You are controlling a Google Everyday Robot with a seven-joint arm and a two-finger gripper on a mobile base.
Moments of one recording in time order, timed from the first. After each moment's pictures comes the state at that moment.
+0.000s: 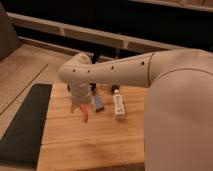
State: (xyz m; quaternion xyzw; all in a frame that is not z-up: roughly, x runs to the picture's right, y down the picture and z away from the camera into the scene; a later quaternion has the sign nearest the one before) arm -0.107 0.103 0.703 -0.26 0.23 0.64 0.68
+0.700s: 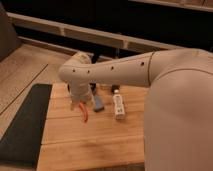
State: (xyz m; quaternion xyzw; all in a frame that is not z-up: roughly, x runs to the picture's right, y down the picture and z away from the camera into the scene) arm -0.114 0.069 0.720 -0.23 0.17 0.63 0.72
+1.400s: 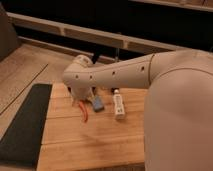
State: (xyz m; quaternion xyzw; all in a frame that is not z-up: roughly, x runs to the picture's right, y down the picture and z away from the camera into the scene) arm -0.116 0.066 0.744 -0.22 0.12 0.60 0.76
